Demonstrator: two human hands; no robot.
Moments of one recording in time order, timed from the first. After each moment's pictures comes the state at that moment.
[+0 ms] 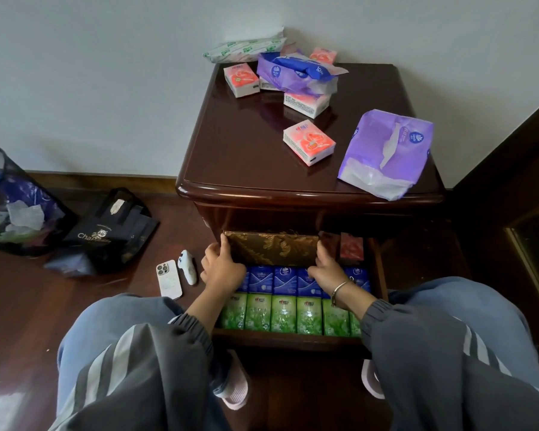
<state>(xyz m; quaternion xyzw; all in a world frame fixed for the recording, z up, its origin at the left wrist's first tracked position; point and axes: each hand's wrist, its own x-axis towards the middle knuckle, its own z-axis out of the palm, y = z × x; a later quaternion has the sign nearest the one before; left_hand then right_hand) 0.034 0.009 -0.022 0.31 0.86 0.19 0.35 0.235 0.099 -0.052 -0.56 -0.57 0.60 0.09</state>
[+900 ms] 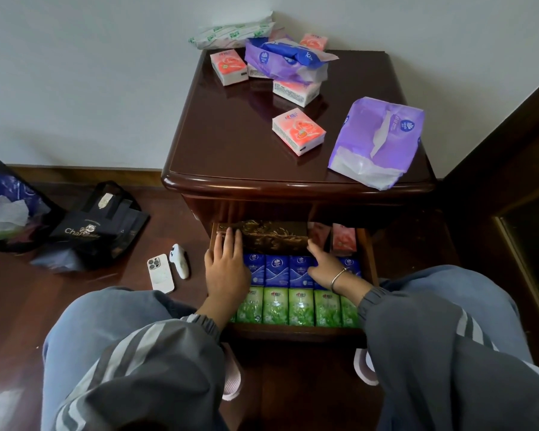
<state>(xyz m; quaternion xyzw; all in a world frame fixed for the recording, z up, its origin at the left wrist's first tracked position) 0.060 0.002 -0.051 0.55 0.83 0.04 0.08 0.257 0.114 -0.075 -0.54 -0.73 0.42 -0.06</state>
